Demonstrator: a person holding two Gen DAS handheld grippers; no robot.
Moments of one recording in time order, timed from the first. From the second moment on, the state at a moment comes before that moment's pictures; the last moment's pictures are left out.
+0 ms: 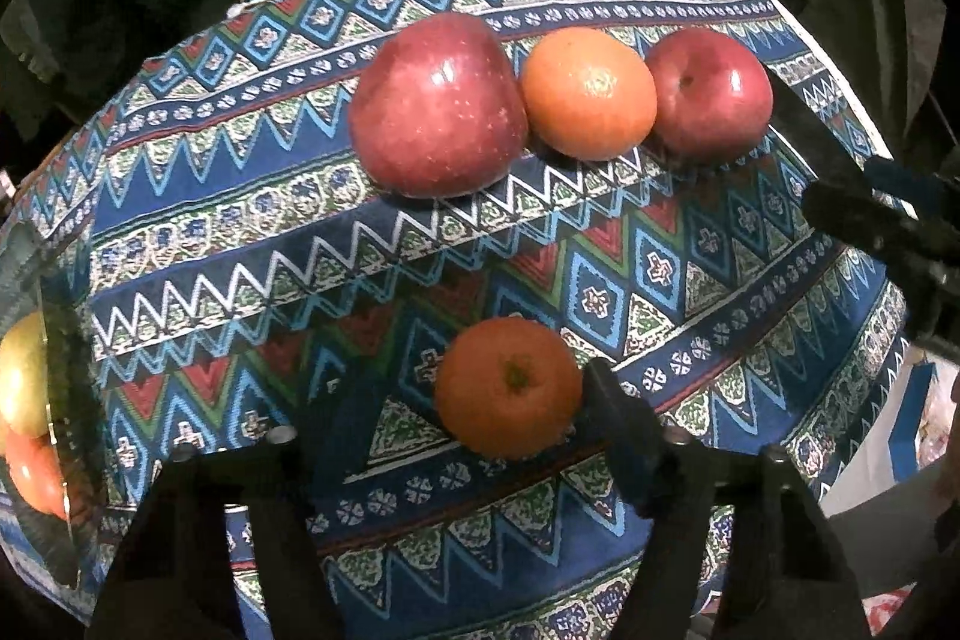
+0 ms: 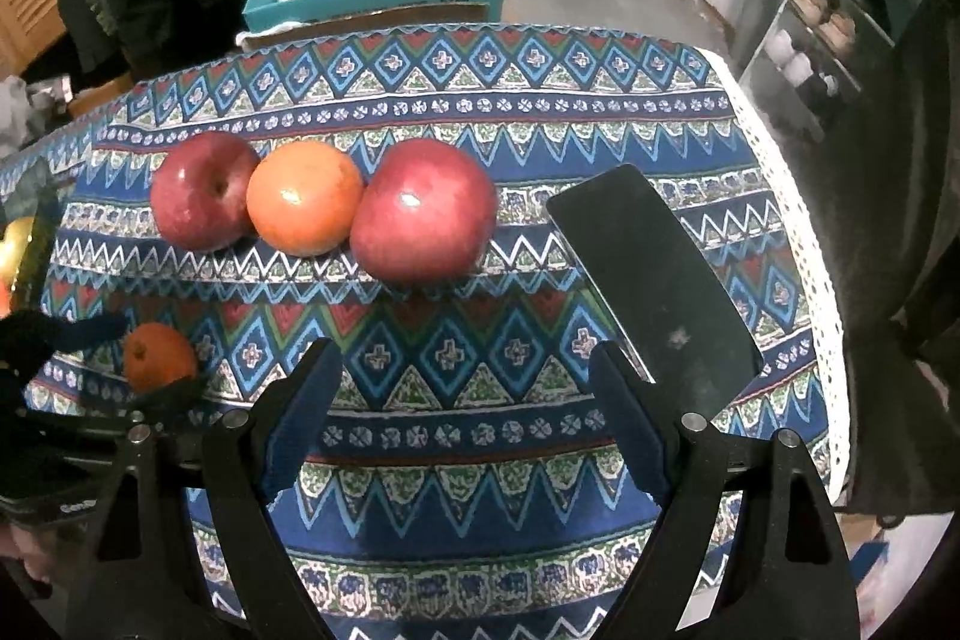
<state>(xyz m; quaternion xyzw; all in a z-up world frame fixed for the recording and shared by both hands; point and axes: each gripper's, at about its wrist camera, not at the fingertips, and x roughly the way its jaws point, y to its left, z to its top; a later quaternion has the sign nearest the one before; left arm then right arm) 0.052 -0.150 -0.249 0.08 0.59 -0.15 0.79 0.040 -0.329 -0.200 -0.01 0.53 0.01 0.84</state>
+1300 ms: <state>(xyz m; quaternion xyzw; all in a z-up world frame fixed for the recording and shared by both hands) 0.105 -0.085 -0.199 -0.01 0.54 -0.11 0.83 0.123 -0.329 -0.241 0.07 0.56 0.01 0.83</state>
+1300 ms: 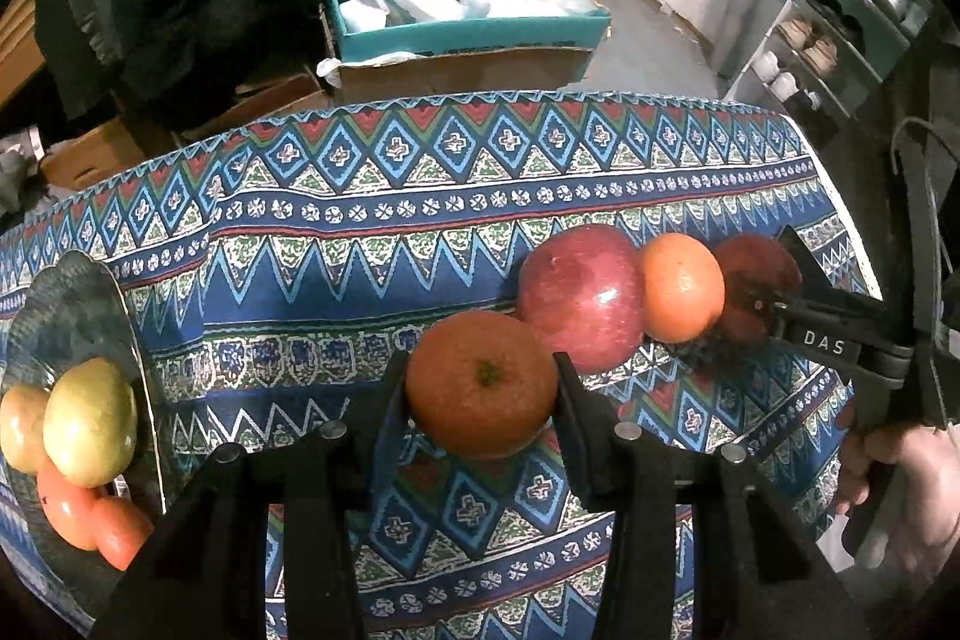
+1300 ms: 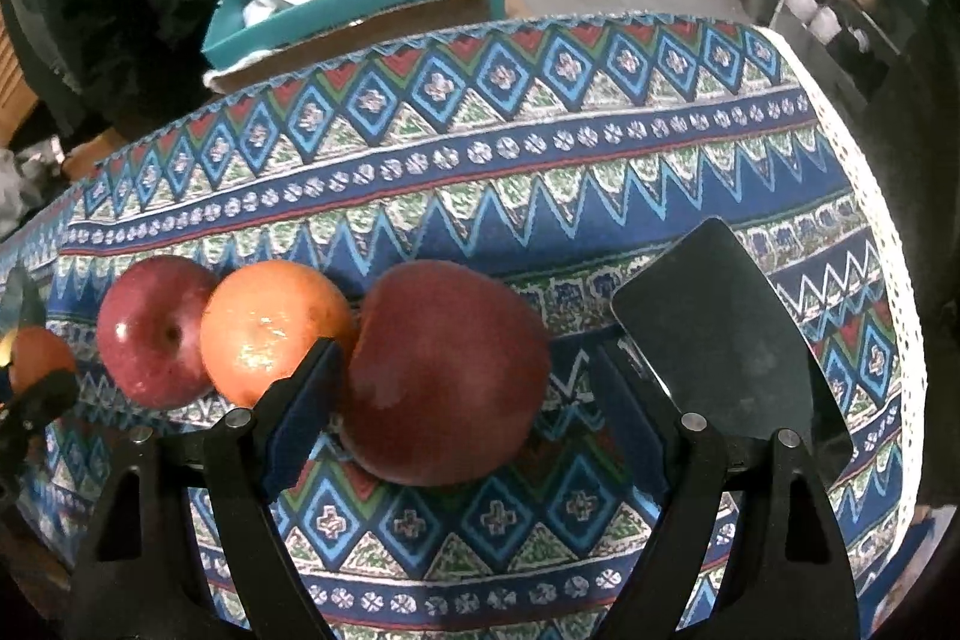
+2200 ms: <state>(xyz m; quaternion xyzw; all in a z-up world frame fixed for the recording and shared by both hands) 0.088 -0.080 -0.186 -0.01 0.54 -0.12 0.83 0.112 -0.334 -0.233 0.07 0.57 0.03 0.82</state>
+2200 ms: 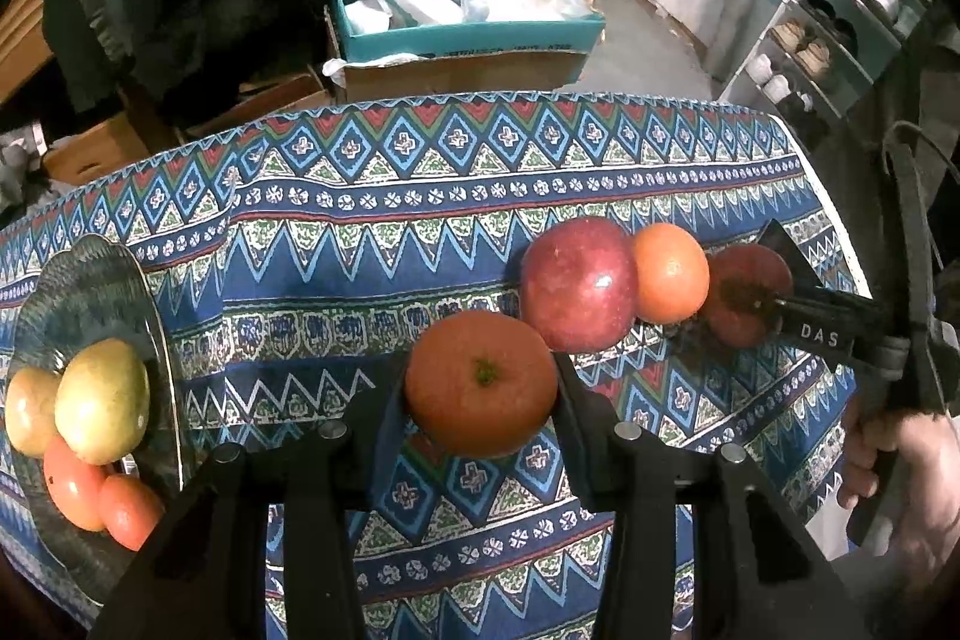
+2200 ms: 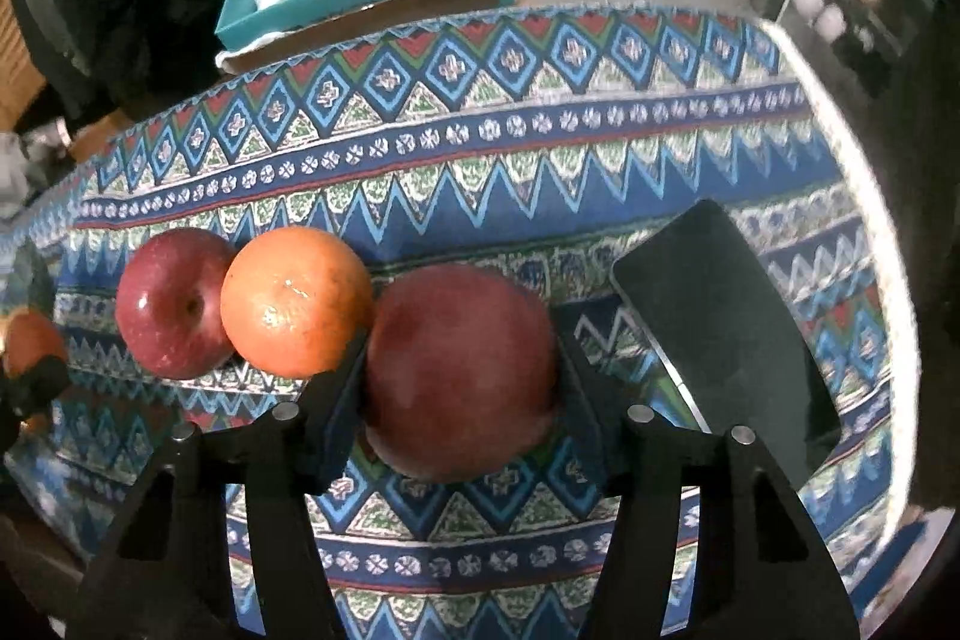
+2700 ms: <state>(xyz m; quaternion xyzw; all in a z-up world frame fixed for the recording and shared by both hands) 0.092 -0.078 -0.189 -0.01 0.54 -0.11 0.83 0.110 -0.324 -0.237 0.03 0.55 0.02 0.83</state>
